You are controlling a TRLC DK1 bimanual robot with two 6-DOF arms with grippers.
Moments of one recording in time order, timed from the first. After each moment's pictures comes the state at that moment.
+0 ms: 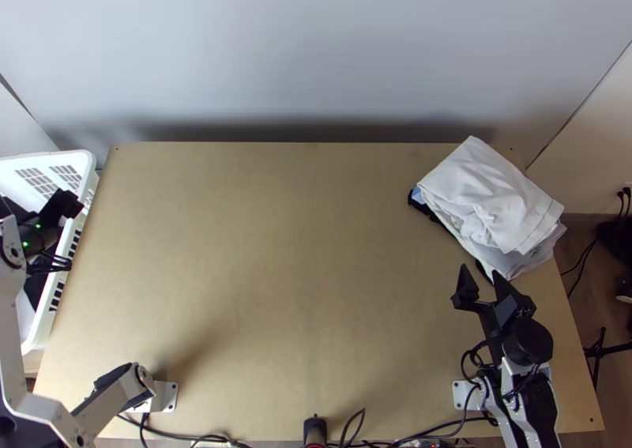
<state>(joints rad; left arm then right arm) 0.52 1.11 1.16 -0.74 0.11 -0.46 0.19 0.00 0.10 -0.26 0.17 0.33</state>
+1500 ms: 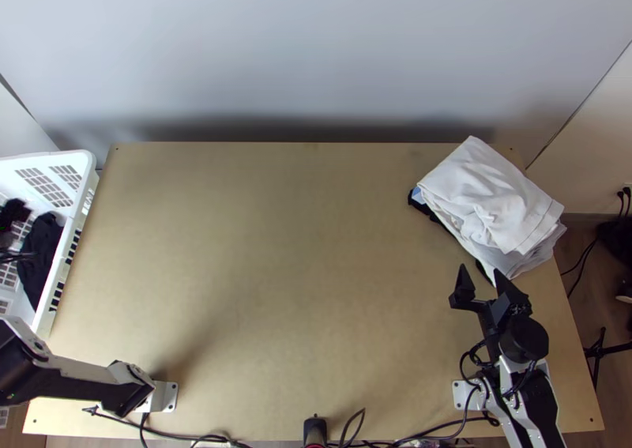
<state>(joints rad) 0.87 1.54 1.22 -0.39 0.15 -0.36 0.25 0.06 0.10 -0.22 0.26 0.24</state>
